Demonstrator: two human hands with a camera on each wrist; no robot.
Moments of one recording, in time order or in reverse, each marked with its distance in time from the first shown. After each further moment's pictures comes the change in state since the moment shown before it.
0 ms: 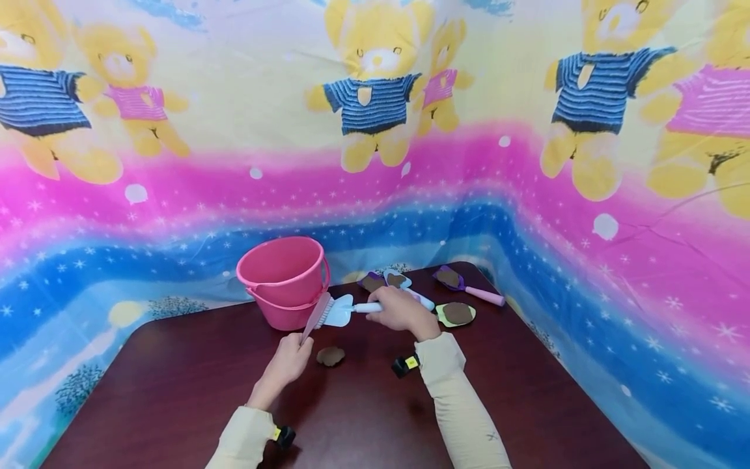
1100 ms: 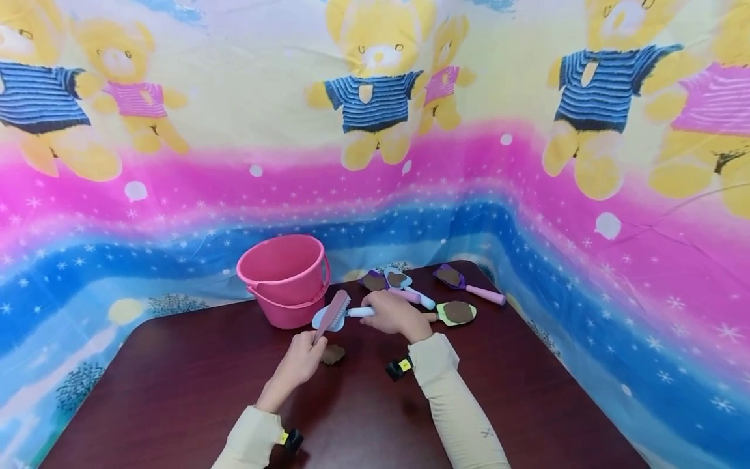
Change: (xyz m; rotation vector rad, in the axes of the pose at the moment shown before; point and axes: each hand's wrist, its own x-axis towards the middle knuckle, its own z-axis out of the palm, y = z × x) left_hand -0.006 0.024 0.009 -0.036 -0.041 0.100; right_hand 0.014 -0.001 0.021 -0.086 -0.027 -0.048
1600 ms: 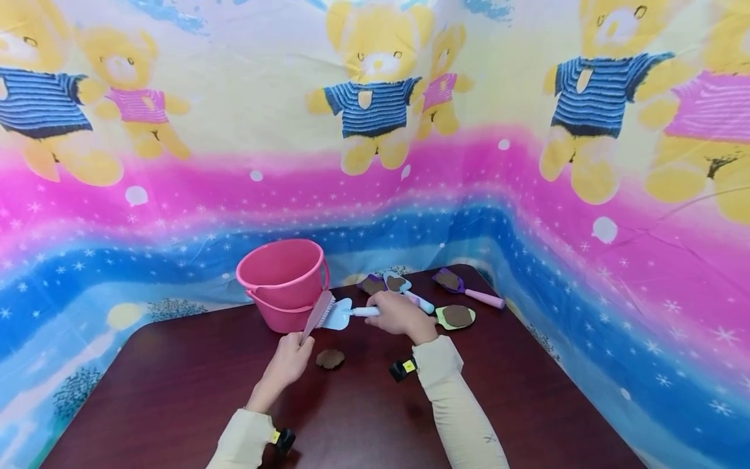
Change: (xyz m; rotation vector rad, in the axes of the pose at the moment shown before) left_hand 0.004 -0.017 -0.012 0.035 0.088 -0.058; right_hand -0.009 0.003 -0.012 0.063 0.002 0.043
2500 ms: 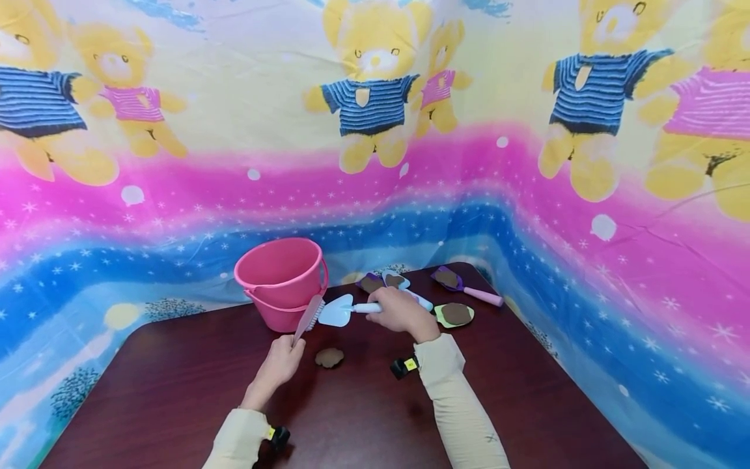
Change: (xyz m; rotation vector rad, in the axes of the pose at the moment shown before) left_hand 0.005 -0.024 -0.005 0.063 0.018 -0.056; right_hand -0.007 -0.003 -0.009 0.003 0.033 0.017
